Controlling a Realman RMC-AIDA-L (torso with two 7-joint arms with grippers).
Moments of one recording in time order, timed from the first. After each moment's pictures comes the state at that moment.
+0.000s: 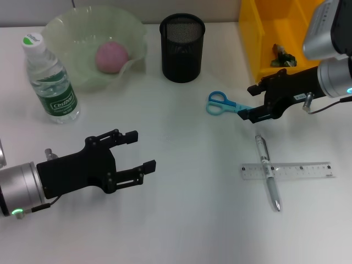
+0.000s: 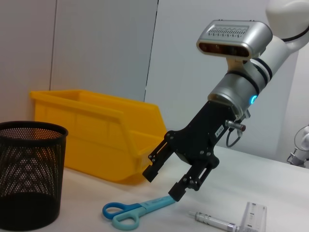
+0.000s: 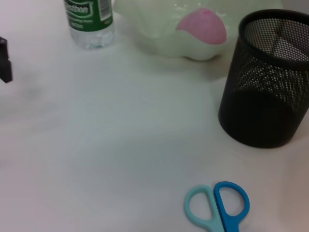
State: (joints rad) left arm -0.41 -2.07 0.81 0.34 1.77 1.51 -0.91; right arm 0.82 2.01 -0.87 -0.56 -2.37 -1.18 1.53
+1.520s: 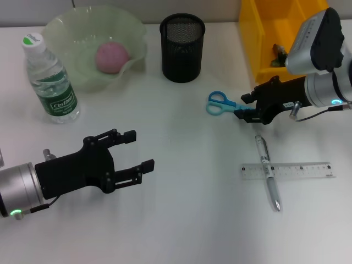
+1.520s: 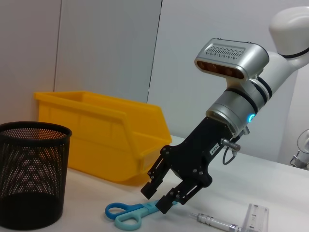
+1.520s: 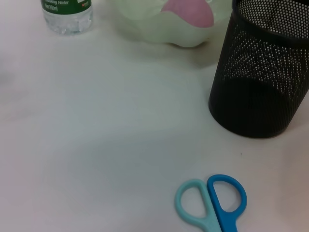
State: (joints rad) left arm -0.40 -2.07 0.80 0.34 1.77 1.51 -0.91; right arm 0.82 2.05 -0.86 -0.49 -2.37 -1.04 1.48
